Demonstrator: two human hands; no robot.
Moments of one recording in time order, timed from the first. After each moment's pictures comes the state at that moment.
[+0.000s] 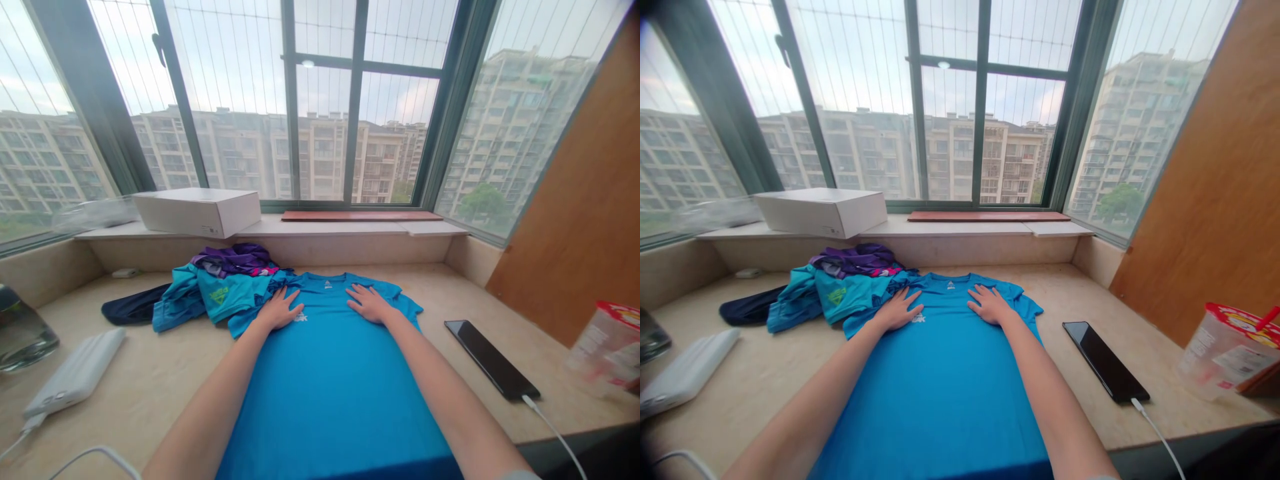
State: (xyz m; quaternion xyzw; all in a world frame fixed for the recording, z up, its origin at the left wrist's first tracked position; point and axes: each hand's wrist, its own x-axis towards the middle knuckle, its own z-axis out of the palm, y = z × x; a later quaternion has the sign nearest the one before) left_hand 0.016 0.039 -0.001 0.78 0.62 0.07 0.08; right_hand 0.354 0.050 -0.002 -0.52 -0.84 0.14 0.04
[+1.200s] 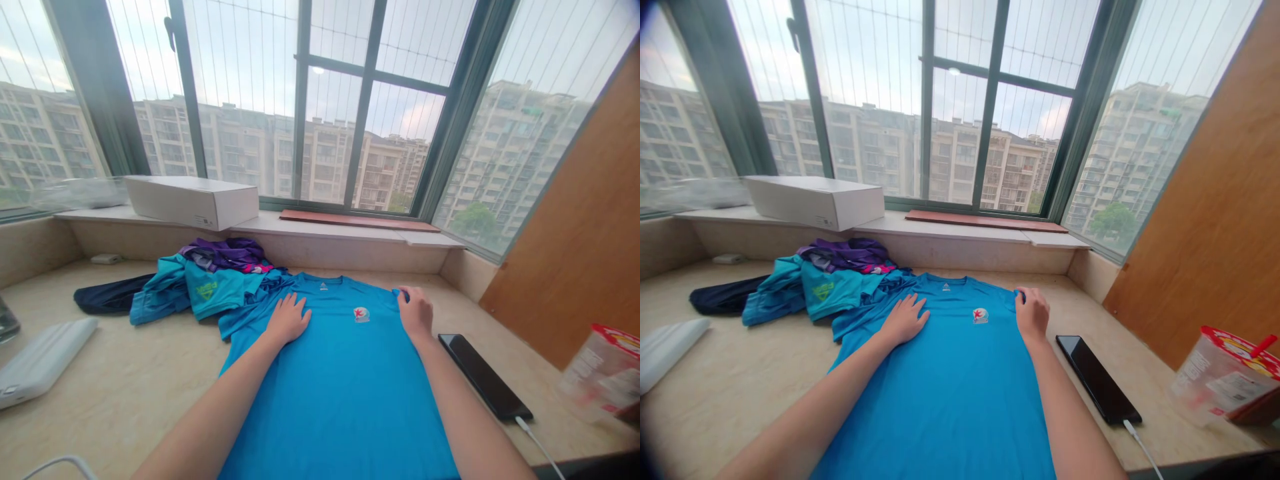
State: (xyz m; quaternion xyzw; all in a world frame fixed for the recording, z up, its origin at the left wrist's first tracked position) left_hand 0.085 0.010 -0.004 0.77 0.64 0.08 0.04; right_hand 0.430 0.011 0.015 -0.72 -0.62 -0.09 0.31
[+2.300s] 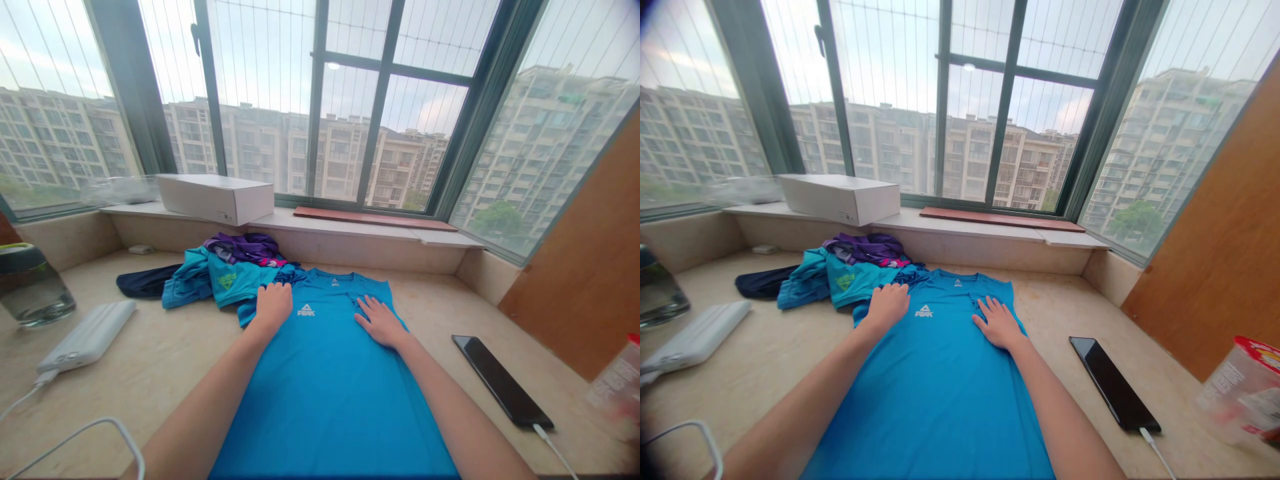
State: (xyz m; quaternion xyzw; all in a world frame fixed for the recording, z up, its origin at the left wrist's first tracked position) left_hand 0.043 -0.019 0.041 0.70 0.70 0.11 -0.08; right_hand 0.353 0.003 -0.008 -0.57 -0.82 0.10 0.03
